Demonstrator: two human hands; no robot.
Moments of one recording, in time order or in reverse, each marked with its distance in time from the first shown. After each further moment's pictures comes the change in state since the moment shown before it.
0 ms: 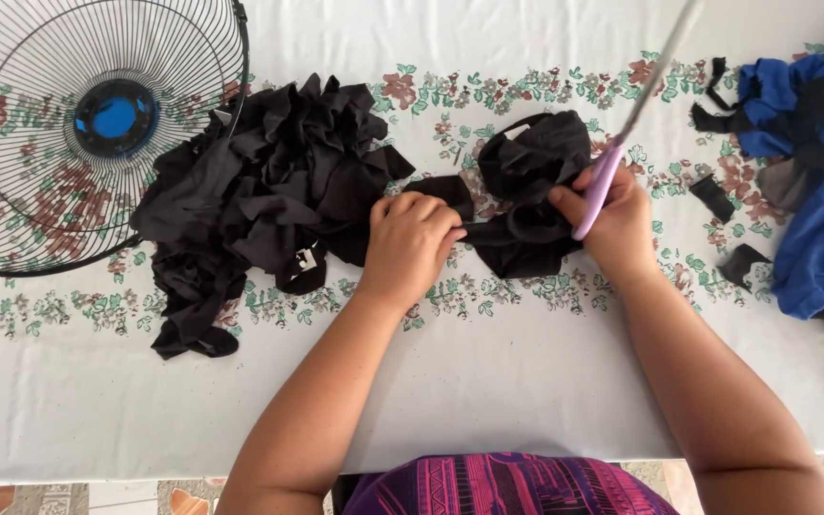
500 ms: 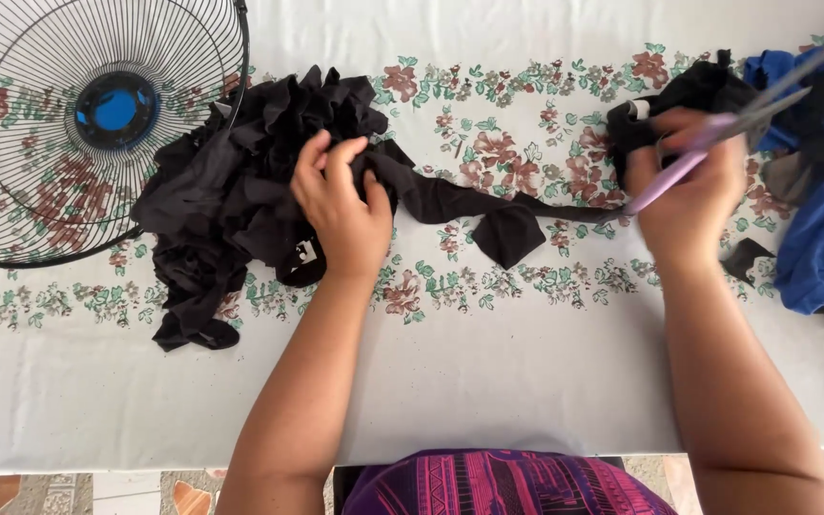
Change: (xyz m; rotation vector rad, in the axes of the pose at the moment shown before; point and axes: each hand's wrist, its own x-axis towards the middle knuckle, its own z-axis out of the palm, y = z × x) left_hand 0.016 -0.019 -0.037 0.091 0.535 -0.244; right_hand 0.007 -0.015 -0.046 -0.438 0.280 -0.675
